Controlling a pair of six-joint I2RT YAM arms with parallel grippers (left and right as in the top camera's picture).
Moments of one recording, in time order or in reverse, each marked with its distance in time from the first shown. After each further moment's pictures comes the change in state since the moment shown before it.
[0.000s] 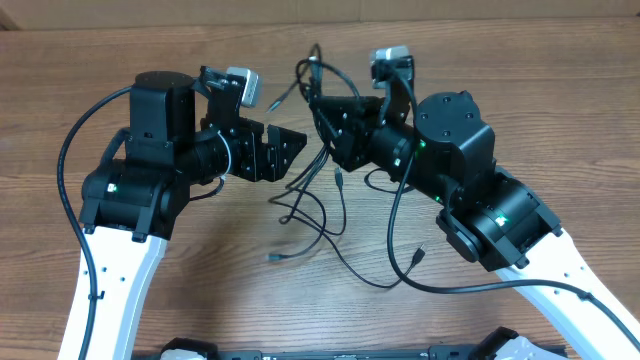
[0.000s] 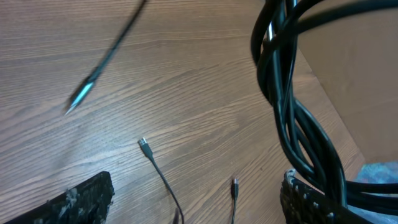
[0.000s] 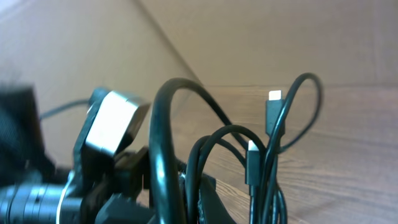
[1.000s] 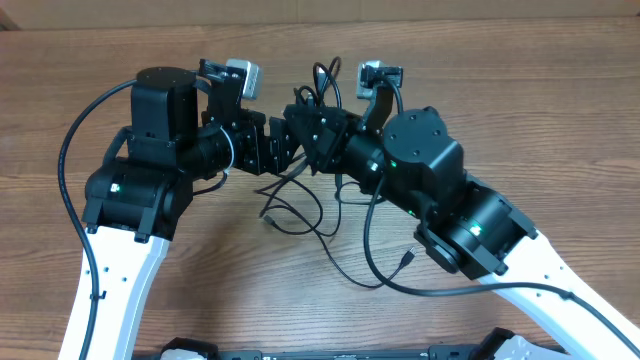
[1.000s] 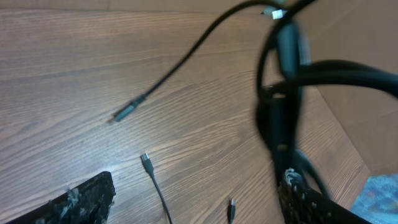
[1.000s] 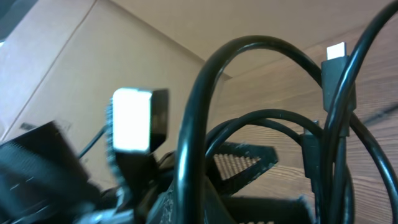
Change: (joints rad) left arm -0.021 0.001 0.000 0.068 -0.027 -0.032; right arm 0.118 0.031 0.000 0.052 0.087 0.368
